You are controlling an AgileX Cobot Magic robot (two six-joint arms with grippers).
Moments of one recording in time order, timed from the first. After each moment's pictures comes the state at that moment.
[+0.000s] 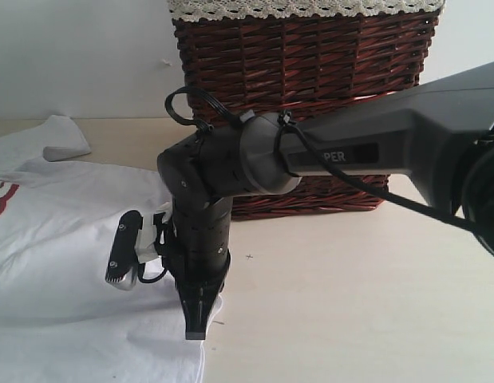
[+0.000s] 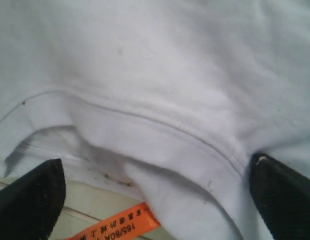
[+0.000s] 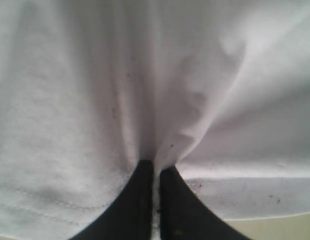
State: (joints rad) left arm 0.53 2.30 -1.70 0.03 0.82 1.83; right arm 0.73 2.22 -1.55 0.02 0.87 -0.71
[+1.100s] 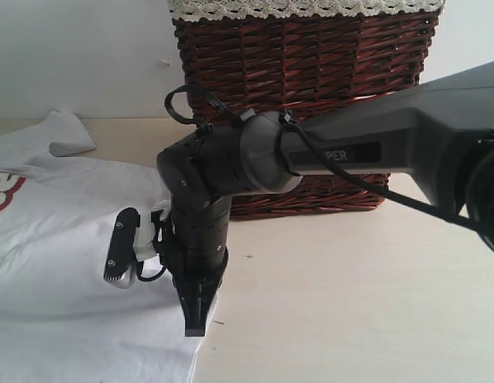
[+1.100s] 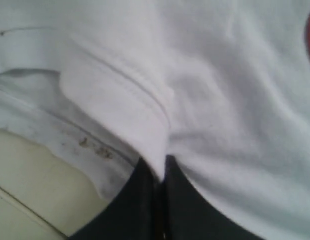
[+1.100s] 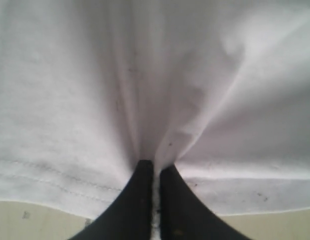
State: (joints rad) left arm 0.53 2.30 -1.70 0.01 0.87 1.45; right arm 0.73 2.20 -1.55 0.01 0.84 -0.72
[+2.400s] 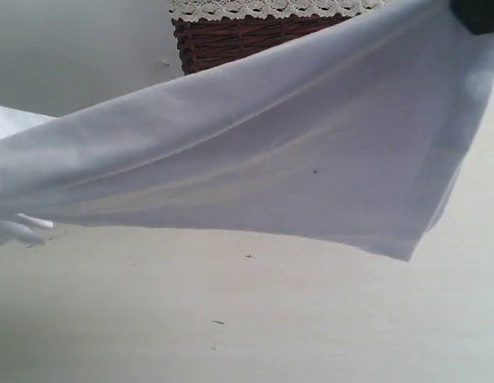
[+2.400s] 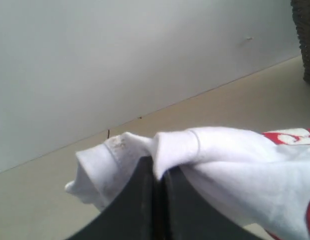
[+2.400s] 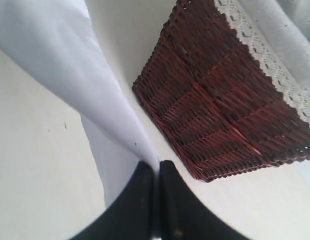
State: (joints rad) left arm 0.41 0.74 -1.21 -0.40 1.01 0.80; right arm 0.73 1.01 -1.39 -0.21 1.23 -0.23
